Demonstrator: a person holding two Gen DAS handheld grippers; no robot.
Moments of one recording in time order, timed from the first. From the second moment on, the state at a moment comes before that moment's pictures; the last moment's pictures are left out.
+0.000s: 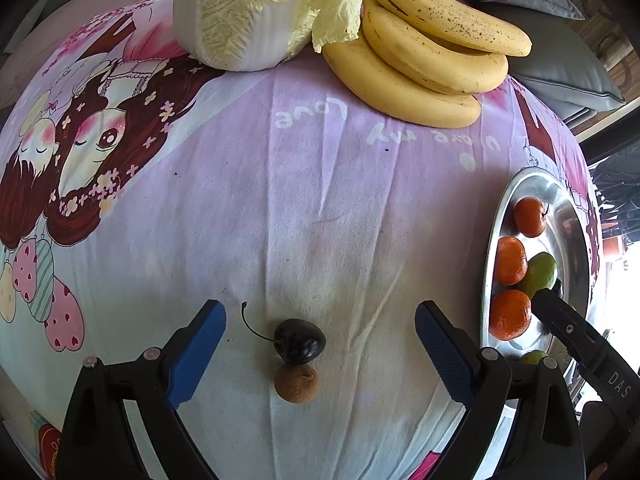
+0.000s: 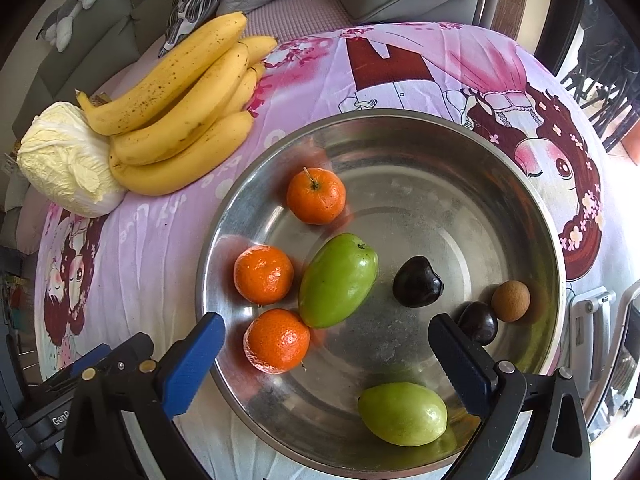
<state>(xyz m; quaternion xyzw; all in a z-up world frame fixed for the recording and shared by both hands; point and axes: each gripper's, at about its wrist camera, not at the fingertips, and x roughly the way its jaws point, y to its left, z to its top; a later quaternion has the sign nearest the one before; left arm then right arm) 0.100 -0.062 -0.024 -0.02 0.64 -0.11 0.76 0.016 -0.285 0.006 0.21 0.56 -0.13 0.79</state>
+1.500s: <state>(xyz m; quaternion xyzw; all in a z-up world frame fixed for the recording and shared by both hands) 0.074 0.088 -0.011 -0.07 0.63 -0.03 0.77 0.039 -0.138 -0.006 0.11 0.61 0.00 0.79</state>
